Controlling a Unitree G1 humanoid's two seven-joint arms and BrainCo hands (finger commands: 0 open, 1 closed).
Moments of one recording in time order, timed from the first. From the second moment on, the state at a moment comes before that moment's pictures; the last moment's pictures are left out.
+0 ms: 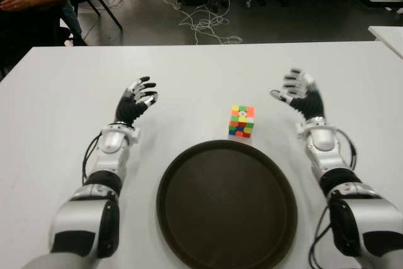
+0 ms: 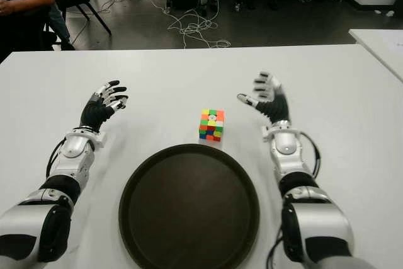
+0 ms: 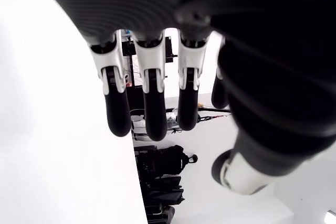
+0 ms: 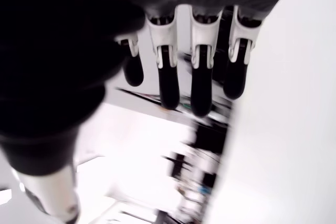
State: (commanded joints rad) left arm -0.68 0.13 0.15 1.22 -0.01 -0.56 -0.14; right arm -0.64 -0.23 -0.07 1.14 -0.17 -0.71 -0.22
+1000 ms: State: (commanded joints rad) left arm -0.68 0.13 0.15 1.22 -0.01 -0.56 -0.14; right arm -0.58 -0.33 0.17 0.93 -0.60 -0.92 -0.54
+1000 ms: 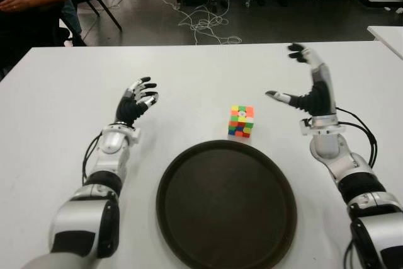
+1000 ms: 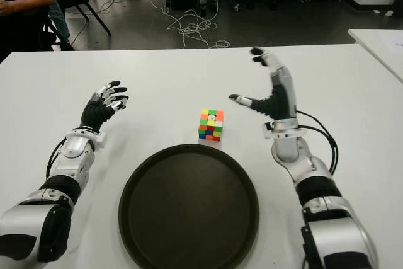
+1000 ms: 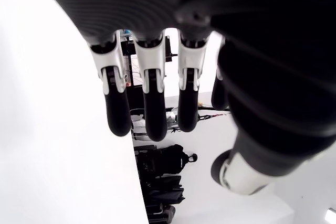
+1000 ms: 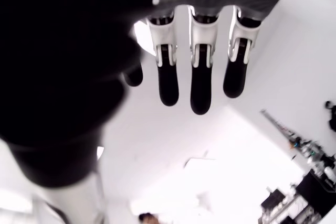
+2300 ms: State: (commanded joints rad) left arm -0.68 0.13 0.16 1.22 -0.02 -0.57 -0.16; right arm -0.48 -0.46 0.38 0.50 -0.70 -0.40 0.05
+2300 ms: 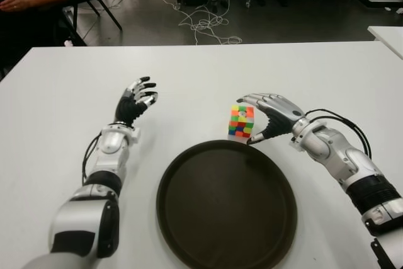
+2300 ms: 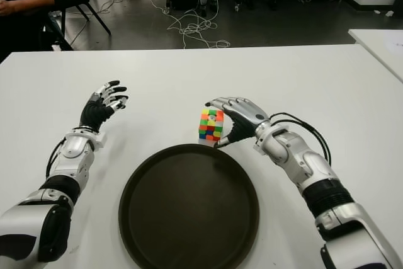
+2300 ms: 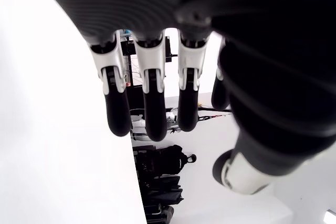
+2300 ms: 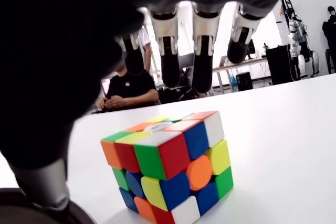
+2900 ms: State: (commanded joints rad) left arm -0.68 0.13 0.15 1.22 -0.01 -0.55 -0.14; right arm -0.48 -0.46 0.39 0.50 -0.70 -0.40 0.04
